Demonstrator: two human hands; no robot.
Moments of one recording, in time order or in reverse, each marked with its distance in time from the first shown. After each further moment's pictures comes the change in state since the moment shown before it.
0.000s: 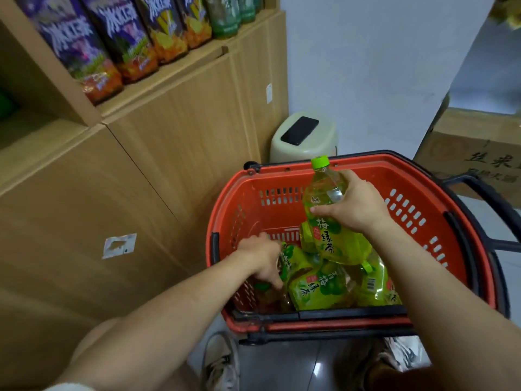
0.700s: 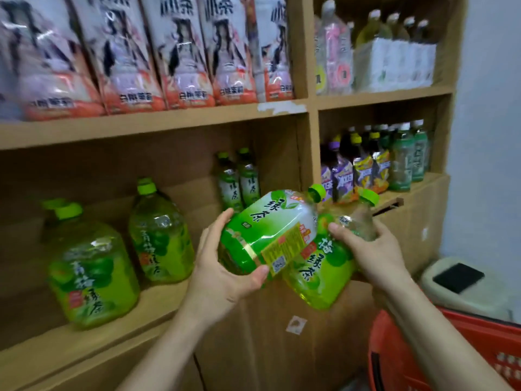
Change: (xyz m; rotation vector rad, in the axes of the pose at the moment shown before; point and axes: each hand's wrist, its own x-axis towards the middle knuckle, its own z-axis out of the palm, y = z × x) left_hand -0.368 -0.196 -0.034 -0.901 1.539 -0.100; right_hand -0.110 -0.306 0.021 0.913 -0.131 -0.345
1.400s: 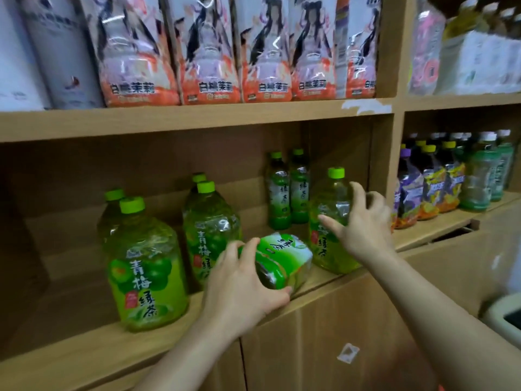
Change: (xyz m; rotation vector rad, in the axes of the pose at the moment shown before) left_hand 0.020 -0.055 -0.047 0.798 -0.068 -0.211; right_hand 0.062 -0.012 0.138 -0.909 -0.014 -0.386
